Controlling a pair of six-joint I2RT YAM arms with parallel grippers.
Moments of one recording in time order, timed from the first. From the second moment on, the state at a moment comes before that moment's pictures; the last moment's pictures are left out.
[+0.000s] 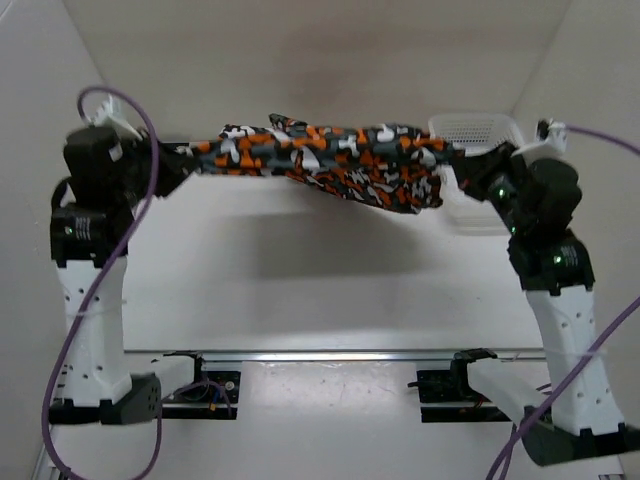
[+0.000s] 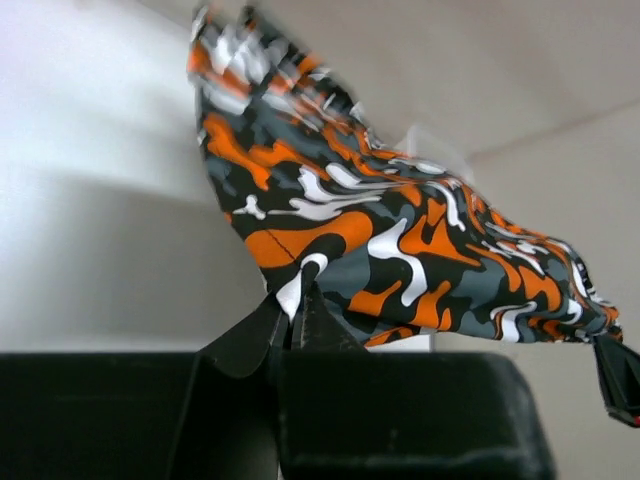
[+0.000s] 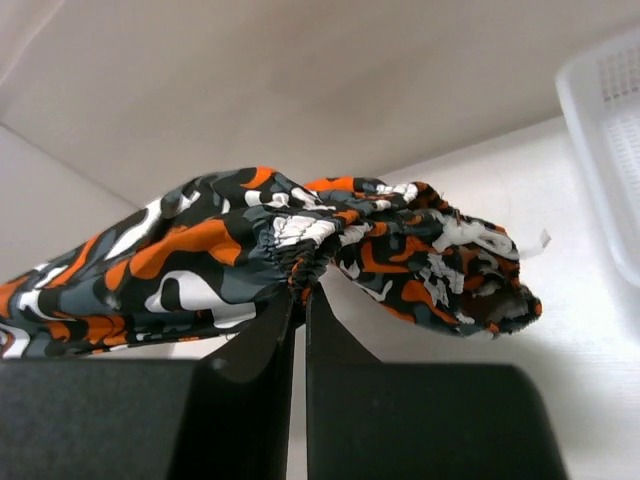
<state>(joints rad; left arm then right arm) -0.01 1.27 1.94 -0.98 0.22 -0.69 0.19 1.04 1.47 -0.51 -0.05 0.62</state>
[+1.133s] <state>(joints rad) -0.07 1.12 1.95 -1.03 0.12 -0.68 0.18 0.90 1.45 -0.87 -0.21 0.57</state>
